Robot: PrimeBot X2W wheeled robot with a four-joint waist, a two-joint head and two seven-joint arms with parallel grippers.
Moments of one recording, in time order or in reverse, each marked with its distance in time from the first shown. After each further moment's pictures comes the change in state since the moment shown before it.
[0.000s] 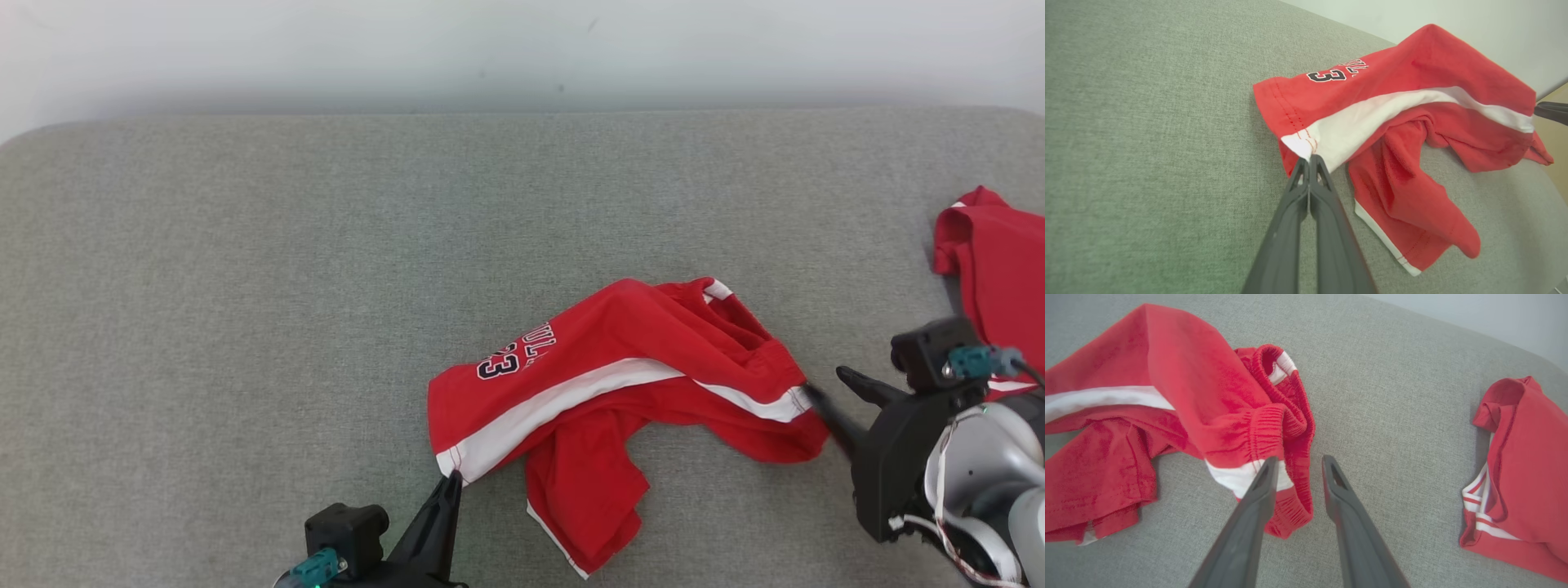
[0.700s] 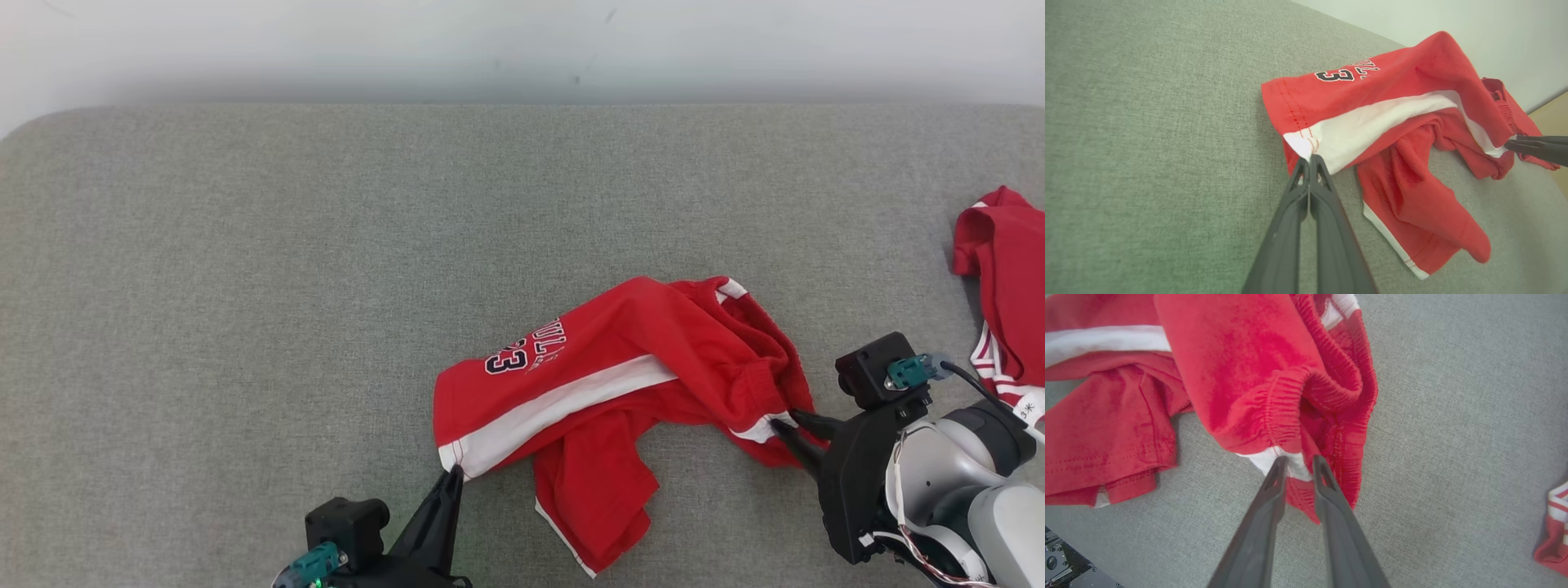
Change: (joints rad) left arm -0.012 -0.003 -0.005 0.003 -0.008 0.003 0.001; right arm -0.050 -0.050 0.140 0.096 0.084 0.000 0.040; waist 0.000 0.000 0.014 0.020
